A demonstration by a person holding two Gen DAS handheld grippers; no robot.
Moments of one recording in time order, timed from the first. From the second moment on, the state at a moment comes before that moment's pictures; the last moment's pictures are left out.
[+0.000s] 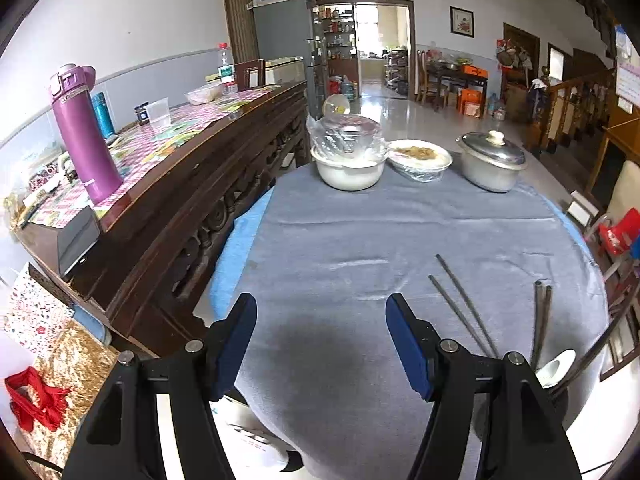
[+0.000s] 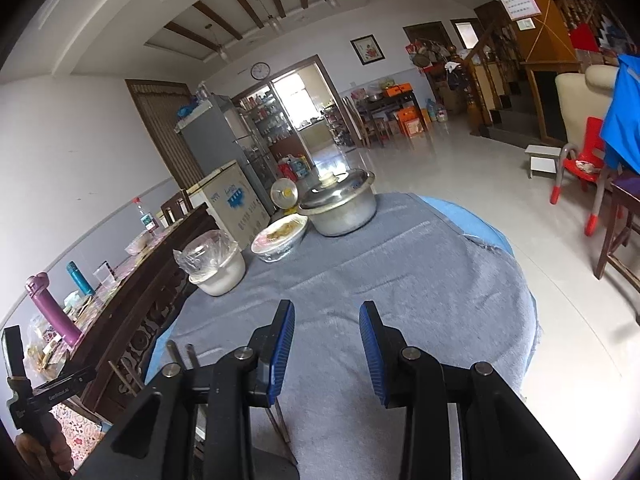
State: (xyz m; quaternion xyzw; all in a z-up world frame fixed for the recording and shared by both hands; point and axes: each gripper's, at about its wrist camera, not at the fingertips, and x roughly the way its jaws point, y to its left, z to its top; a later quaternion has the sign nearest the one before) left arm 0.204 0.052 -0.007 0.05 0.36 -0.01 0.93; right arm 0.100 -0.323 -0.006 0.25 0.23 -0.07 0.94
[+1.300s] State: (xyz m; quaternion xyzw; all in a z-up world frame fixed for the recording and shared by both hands) left arm 0.240 0.039 -0.058 0.07 0.43 0.00 0.90; right arm 0.136 -0.329 -0.073 0.30 0.33 -0.05 0.89
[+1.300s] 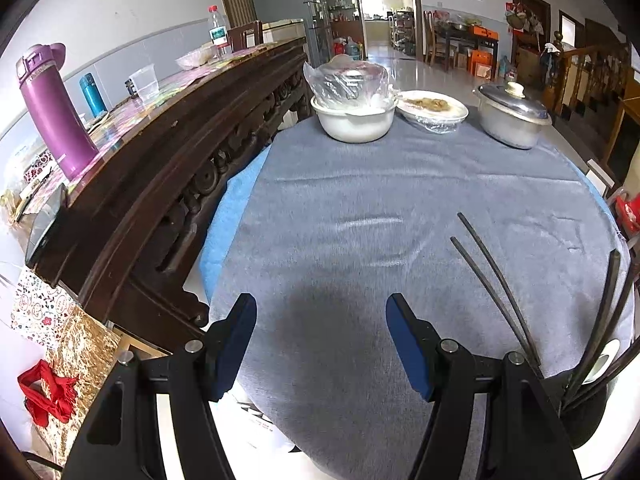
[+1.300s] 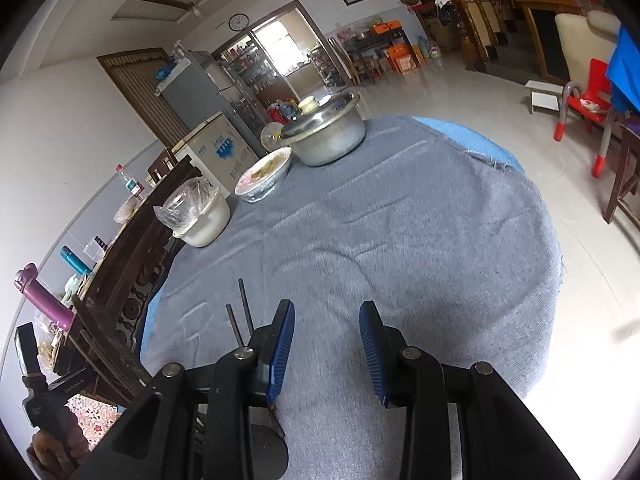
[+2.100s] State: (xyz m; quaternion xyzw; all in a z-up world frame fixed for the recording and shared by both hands) left arm 0.332 -0.046 -0.151 0.00 0.54 -0.16 0.83; right arm 0.142 -0.328 -0.095 0.31 0.36 -0.04 0.88
